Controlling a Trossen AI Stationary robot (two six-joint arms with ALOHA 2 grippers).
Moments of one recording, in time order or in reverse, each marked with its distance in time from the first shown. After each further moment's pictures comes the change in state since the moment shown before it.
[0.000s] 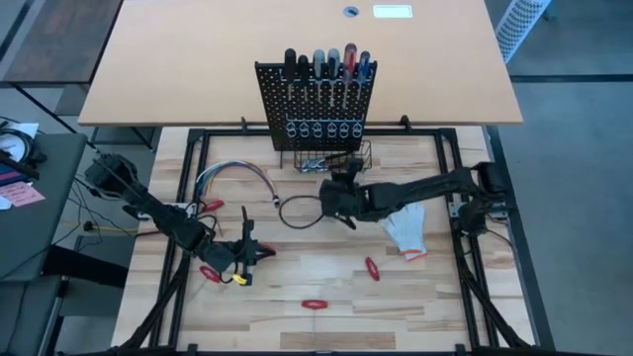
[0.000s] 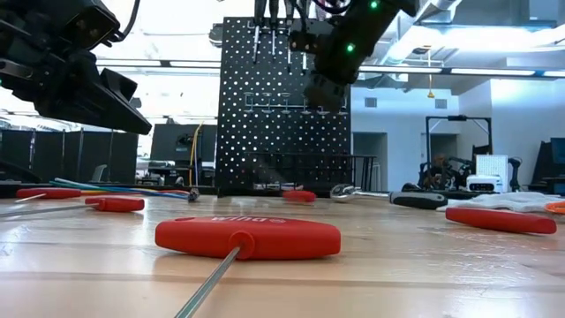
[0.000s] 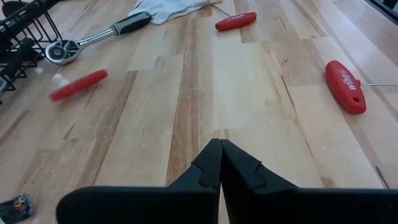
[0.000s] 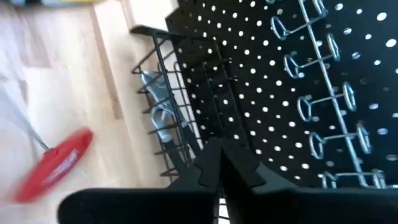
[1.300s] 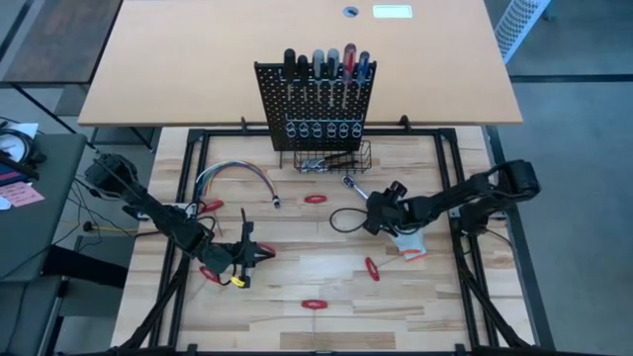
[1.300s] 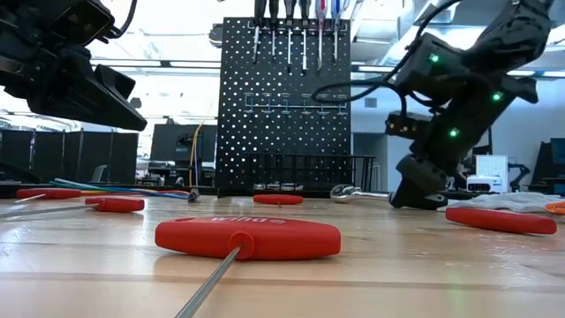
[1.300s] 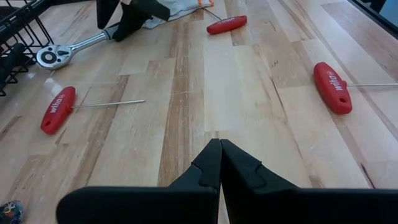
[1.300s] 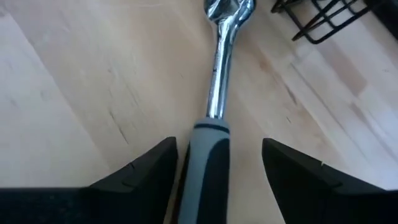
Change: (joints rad) left arm -0.020 0.000 0.000 0.012 0.002 0.007; right arm -0.017 -0.198 -0.740 0.327 -0.305 0.624
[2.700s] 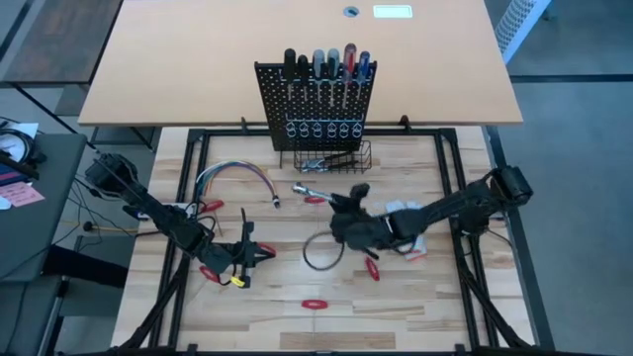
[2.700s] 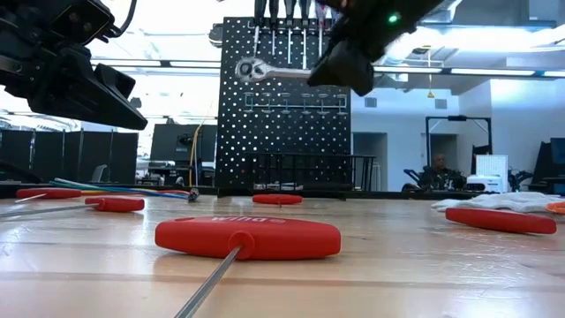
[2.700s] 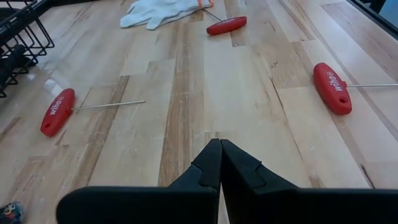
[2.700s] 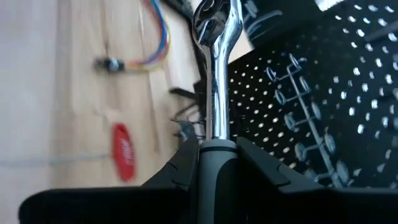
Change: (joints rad) left arm 0.000 0.000 0.000 0.003 0.000 0.004; right arm 0.225 0.072 0.492 0.089 0.378 -0.843
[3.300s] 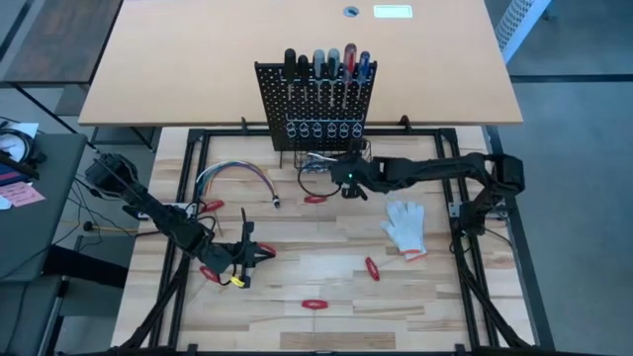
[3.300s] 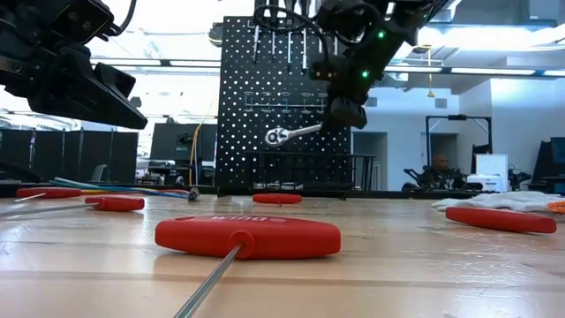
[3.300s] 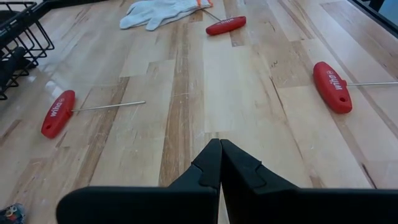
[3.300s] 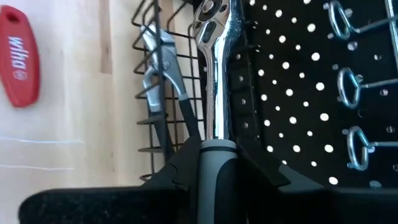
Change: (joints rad) left arm 0.000 0.000 0.000 0.000 0.000 0.012; right arm -0.449 0.002 0.078 -0.264 -0.419 -0.112
